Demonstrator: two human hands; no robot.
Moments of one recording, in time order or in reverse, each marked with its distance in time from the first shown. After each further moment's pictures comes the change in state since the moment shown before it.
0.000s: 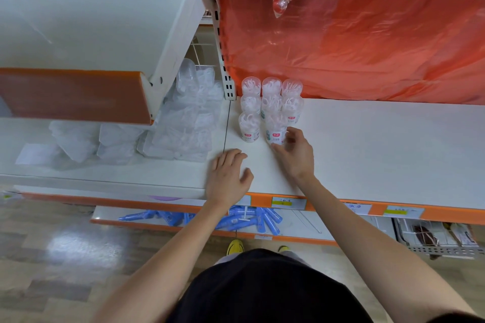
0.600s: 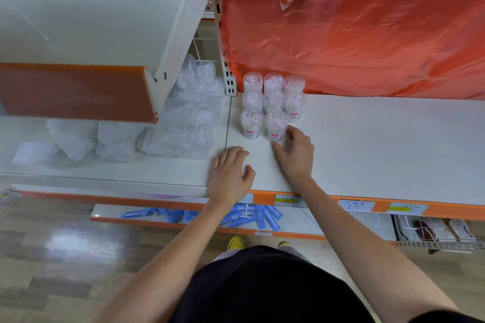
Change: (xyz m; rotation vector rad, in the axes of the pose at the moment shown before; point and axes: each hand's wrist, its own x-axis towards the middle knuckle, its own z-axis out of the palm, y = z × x) left_hand -0.001 -0.001 0.001 0.020 0.017 0.010; right_hand -0.002 0.008 0.017 -0.186 0.103 -0.098
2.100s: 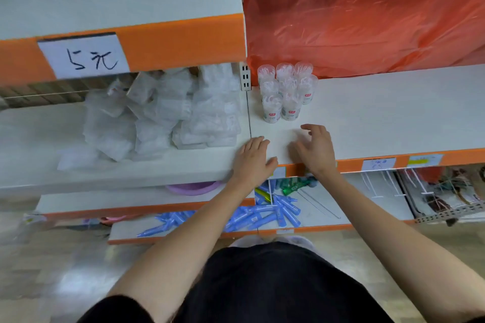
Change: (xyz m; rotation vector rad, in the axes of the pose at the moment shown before) left_hand -0.017 -0.025 -0.037 -0.084 -0.295 0.158; right_hand -0.078 -0.029 -0.002 -0.057 0.064 0.006
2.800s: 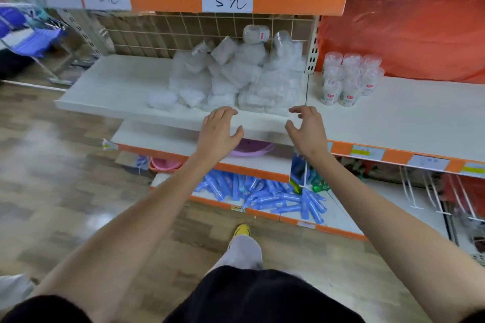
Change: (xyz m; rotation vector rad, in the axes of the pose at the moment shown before) left_hand -0.162 -0.091 -0.121 0.120 0.417 -0.229; right_hand -0.084 -0.137 0.031 0.151 -0.195 -0.263
